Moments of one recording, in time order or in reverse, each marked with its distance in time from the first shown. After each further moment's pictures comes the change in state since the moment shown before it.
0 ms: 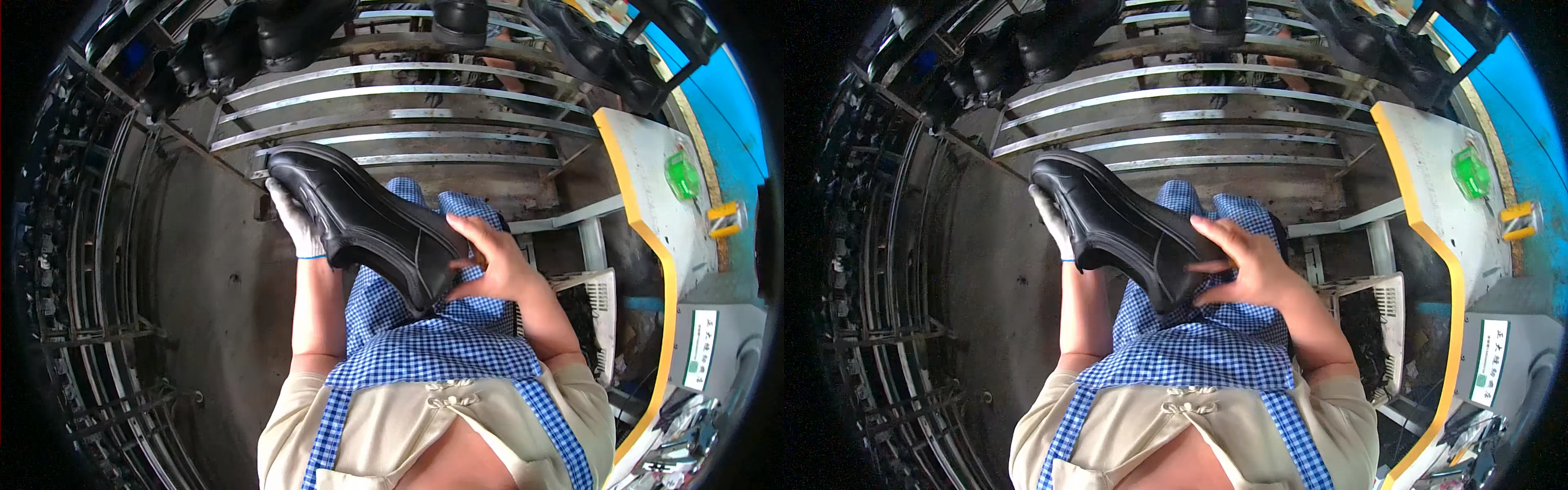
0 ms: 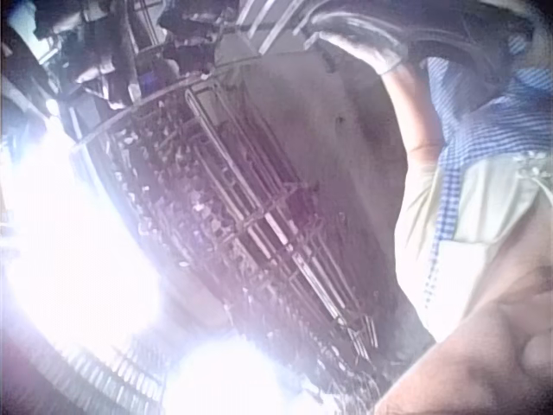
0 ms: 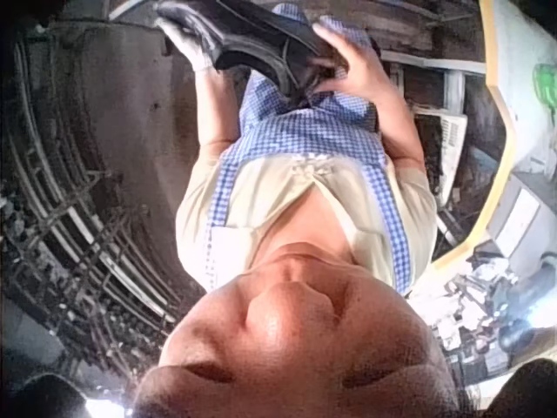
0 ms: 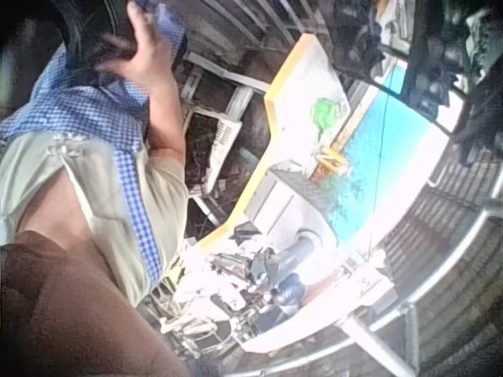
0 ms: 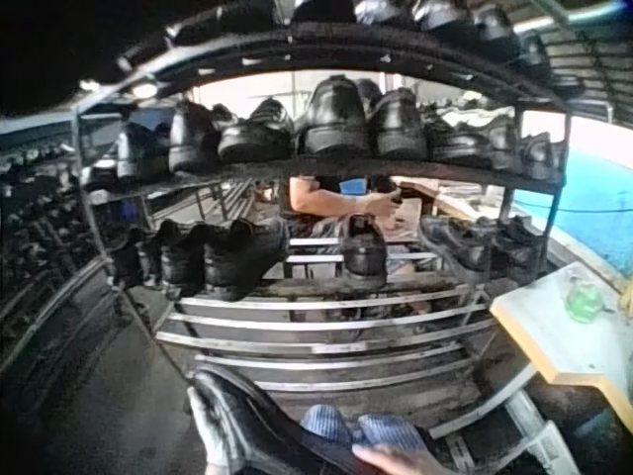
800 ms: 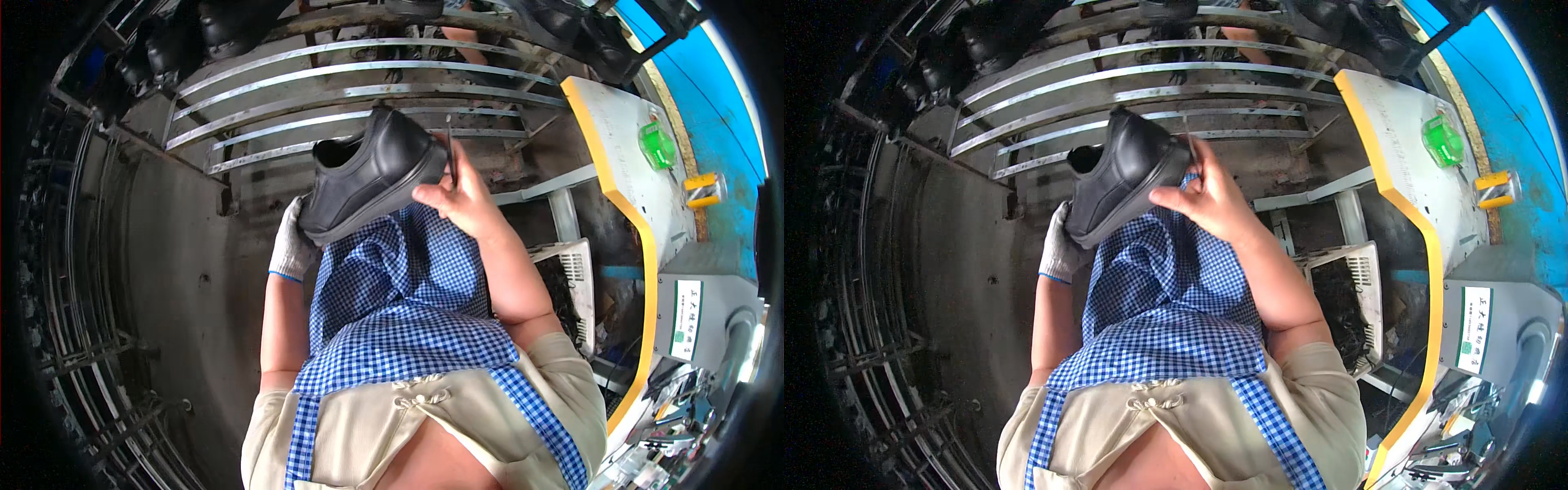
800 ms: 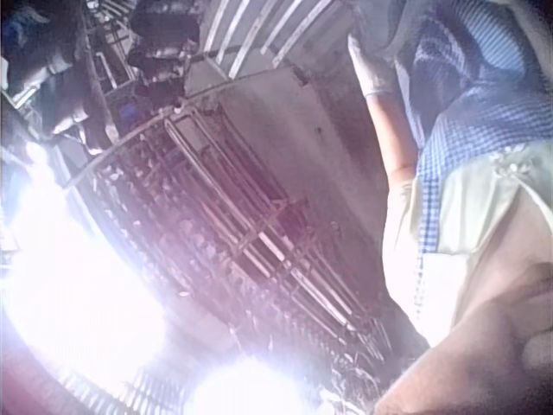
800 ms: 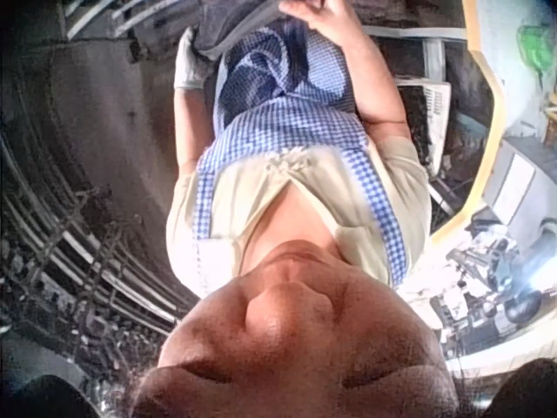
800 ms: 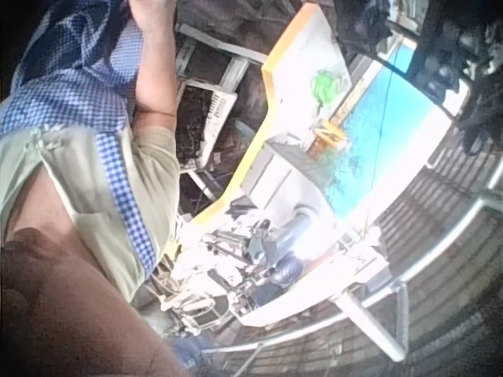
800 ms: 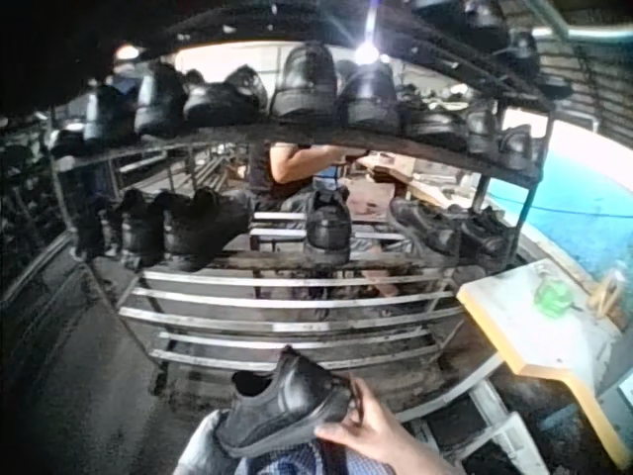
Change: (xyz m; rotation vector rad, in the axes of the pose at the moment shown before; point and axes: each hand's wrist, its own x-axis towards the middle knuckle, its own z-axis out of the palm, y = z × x) left_hand -0.009 -0.024 -0.103 0.293 0.148 -0.638; right_hand 0.047 0.010 -0.015 0.540 0.282 0.438
